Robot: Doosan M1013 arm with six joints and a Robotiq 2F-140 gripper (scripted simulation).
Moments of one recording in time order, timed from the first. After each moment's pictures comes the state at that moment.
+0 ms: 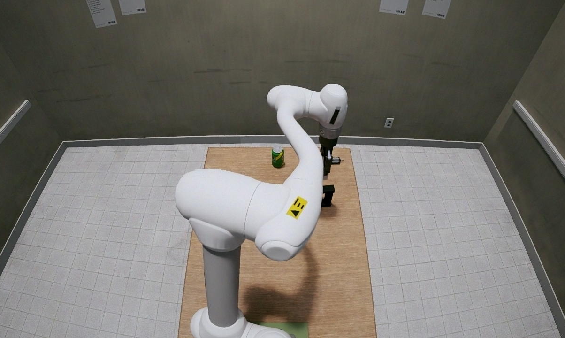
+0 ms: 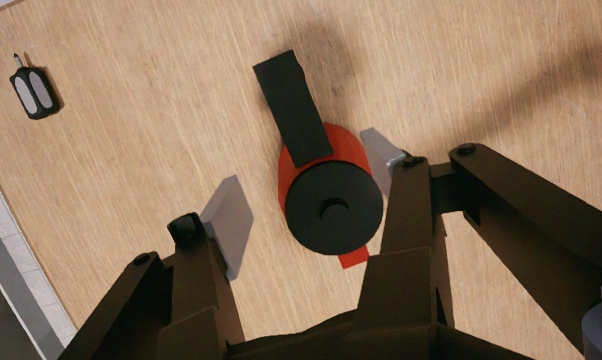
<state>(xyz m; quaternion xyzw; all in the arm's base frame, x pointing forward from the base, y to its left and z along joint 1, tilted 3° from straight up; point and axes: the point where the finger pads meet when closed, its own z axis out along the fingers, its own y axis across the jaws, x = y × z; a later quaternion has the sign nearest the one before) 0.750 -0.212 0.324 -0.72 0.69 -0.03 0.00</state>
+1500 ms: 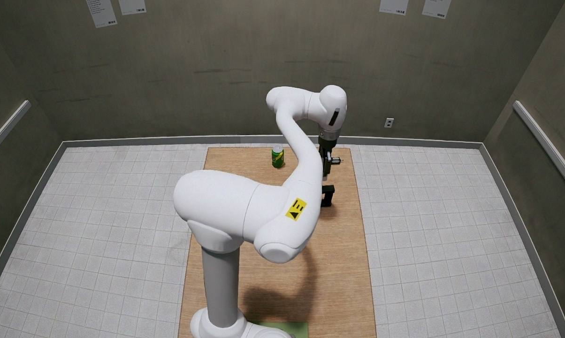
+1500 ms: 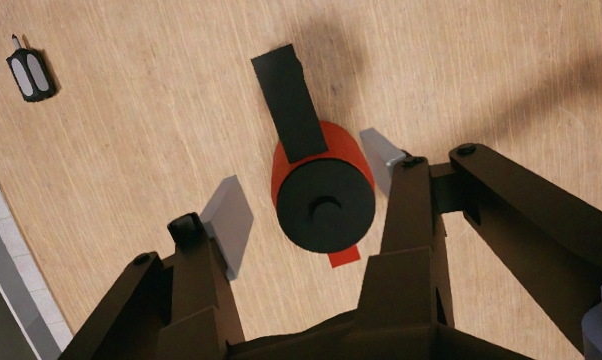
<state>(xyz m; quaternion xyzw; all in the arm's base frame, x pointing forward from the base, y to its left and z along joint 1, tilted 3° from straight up) 0.746 -0.208 0.322 -0.74 0.68 -0.03 0.01</state>
